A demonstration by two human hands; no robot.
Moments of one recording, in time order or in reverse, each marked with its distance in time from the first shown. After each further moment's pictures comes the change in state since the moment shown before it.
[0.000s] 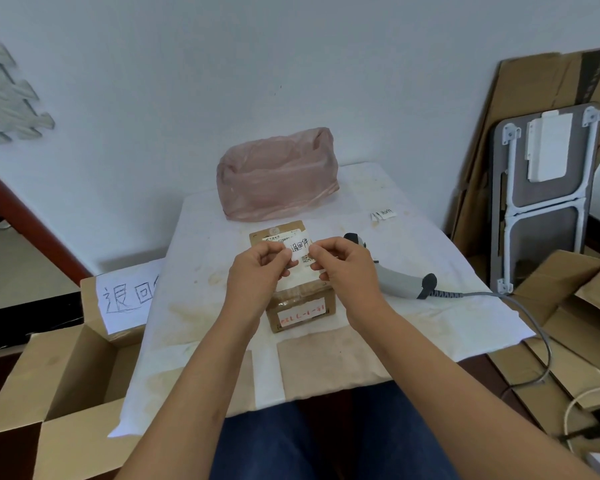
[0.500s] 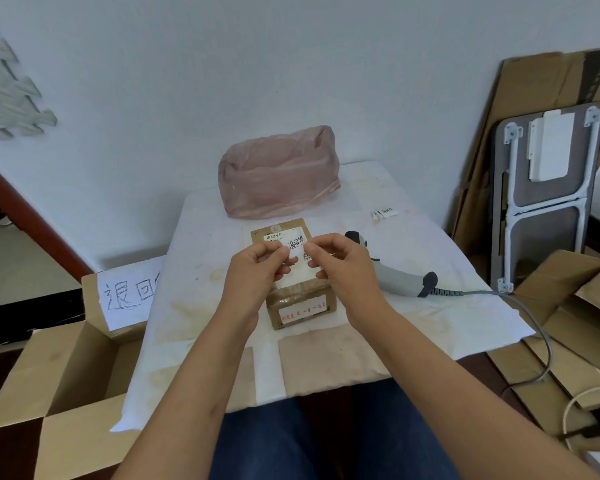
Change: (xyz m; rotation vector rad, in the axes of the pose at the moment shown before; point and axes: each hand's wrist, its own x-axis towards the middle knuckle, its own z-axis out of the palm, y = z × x) left_hand 0.002 -0.003 -0.005 -0.097 -0.029 -0.060; right_hand -0.006 -0.006 0.002 0.014 -0.054 -0.037
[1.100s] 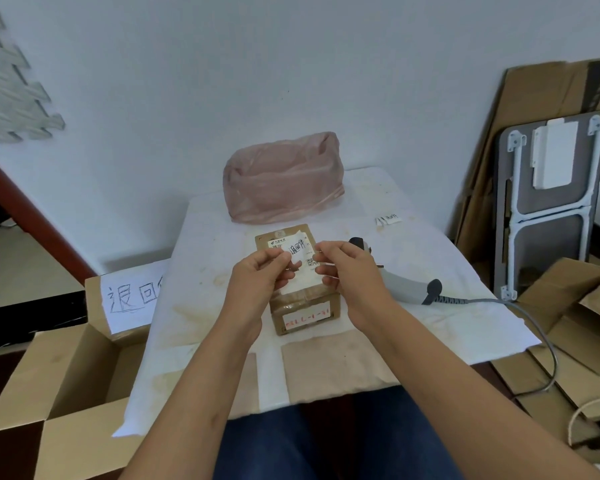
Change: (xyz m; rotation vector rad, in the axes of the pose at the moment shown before) left_hand 0.002 -0.005 -0.003 -0.129 -0.014 -0.056; right_hand 0.010 -0.001 0.001 0.214 0.025 0.276
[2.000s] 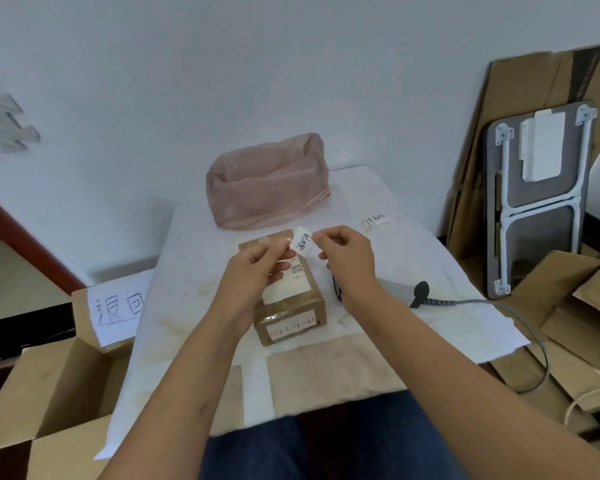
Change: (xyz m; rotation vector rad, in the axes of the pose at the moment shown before) left_hand 0.013 0.015 0.021 0.051 -0.100 0.016; right_hand 0.030 -0.015 -0.012 -0.202 0.185 -0.184
